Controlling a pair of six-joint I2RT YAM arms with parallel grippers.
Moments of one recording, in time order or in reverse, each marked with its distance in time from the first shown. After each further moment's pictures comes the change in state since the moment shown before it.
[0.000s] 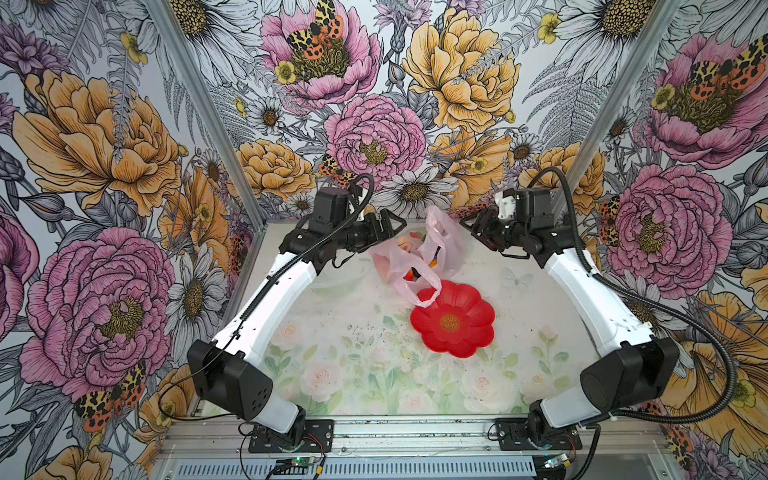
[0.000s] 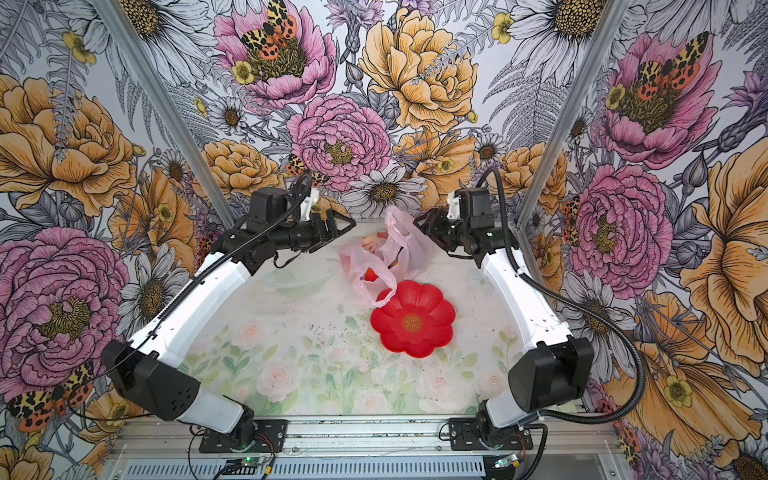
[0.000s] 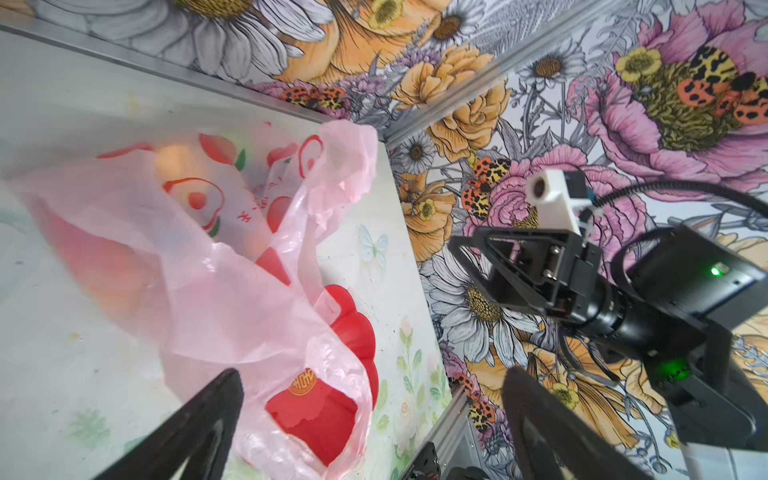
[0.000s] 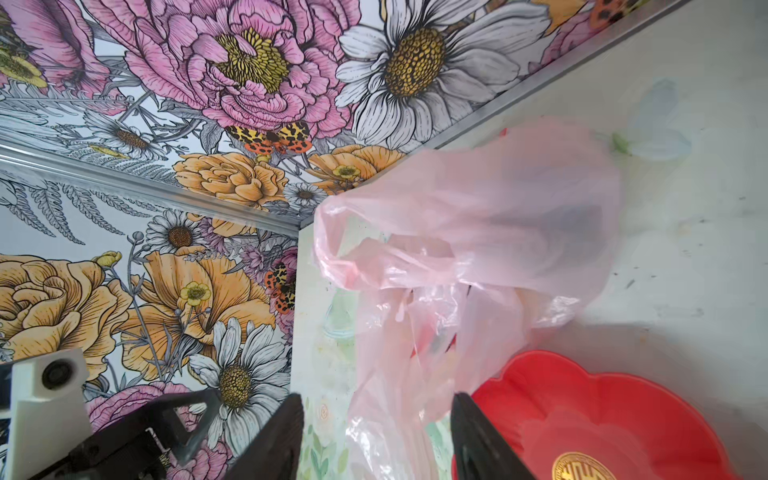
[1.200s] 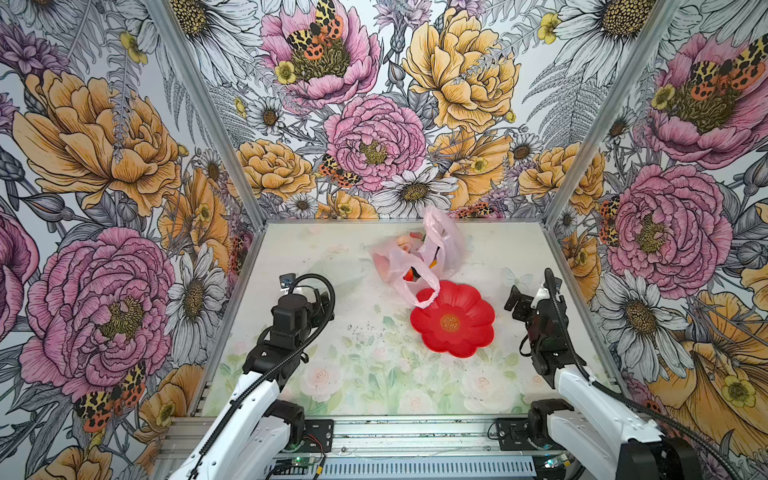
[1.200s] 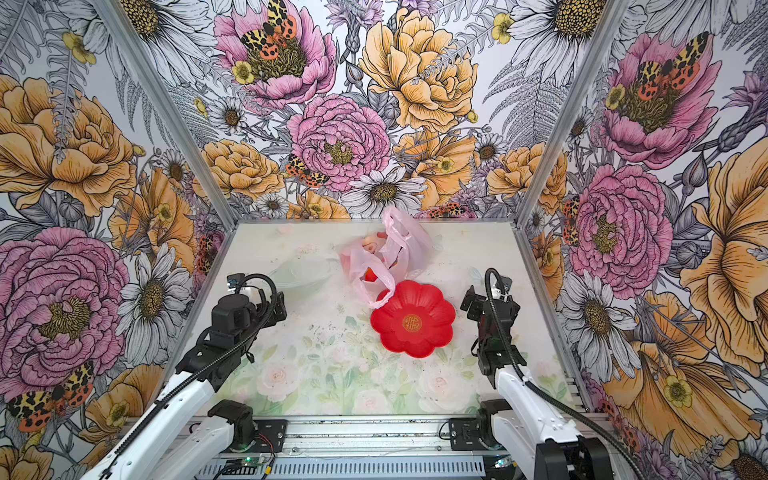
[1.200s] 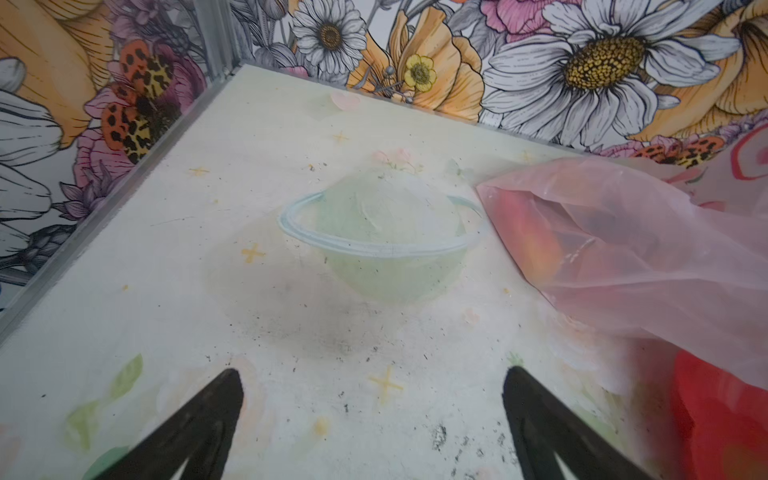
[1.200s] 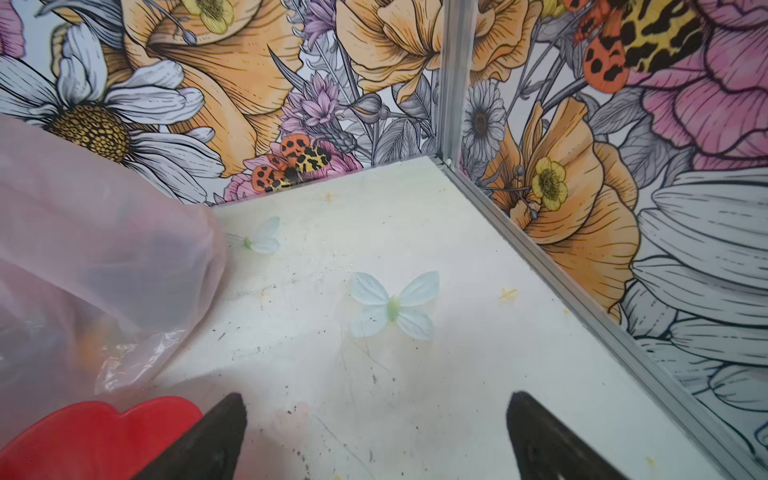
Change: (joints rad) left arm 0.124 -0.769 -1.073 0.322 -0.791 0.342; right arm -0.139 -0.509 -1.234 0.959 0.708 -0.518
